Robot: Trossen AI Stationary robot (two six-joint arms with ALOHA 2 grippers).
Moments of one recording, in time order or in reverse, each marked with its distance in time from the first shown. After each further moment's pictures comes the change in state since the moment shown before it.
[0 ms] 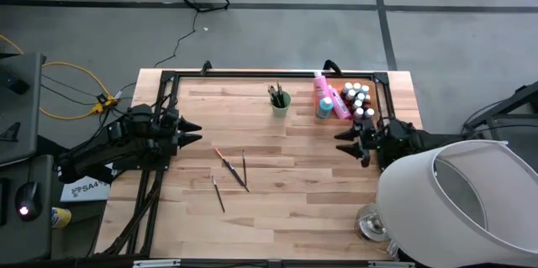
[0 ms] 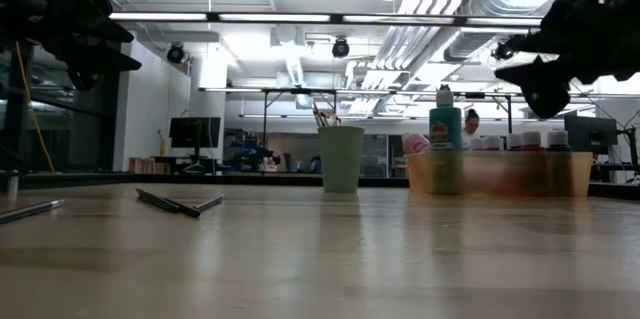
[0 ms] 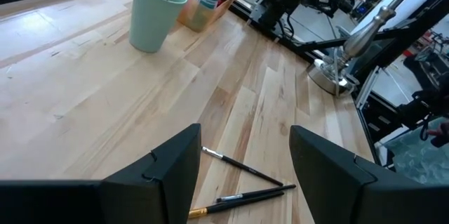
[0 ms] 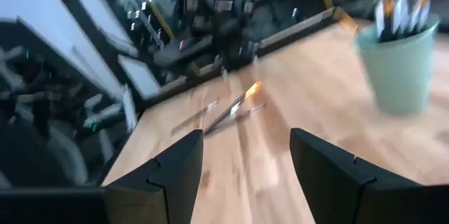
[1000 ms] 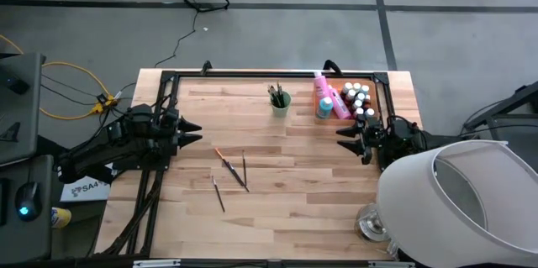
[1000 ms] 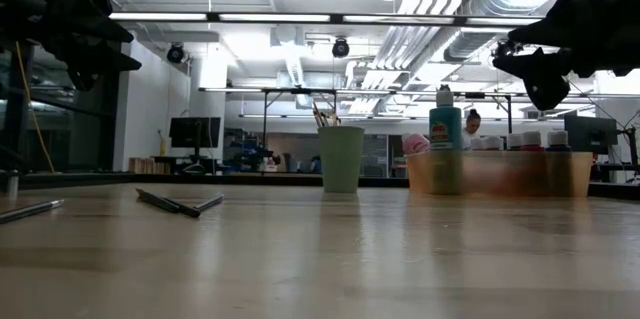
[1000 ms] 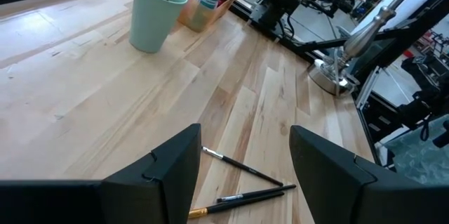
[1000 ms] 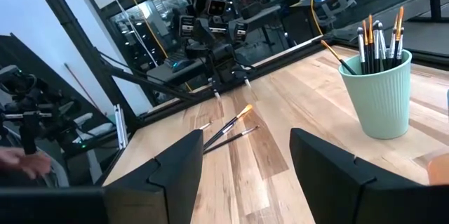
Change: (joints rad) left arm 0.000 0.000 0.000 0.000 -0.001 0.000; right arm -0.013 -0.075 -0.001 -0.007 0.056 -0.029
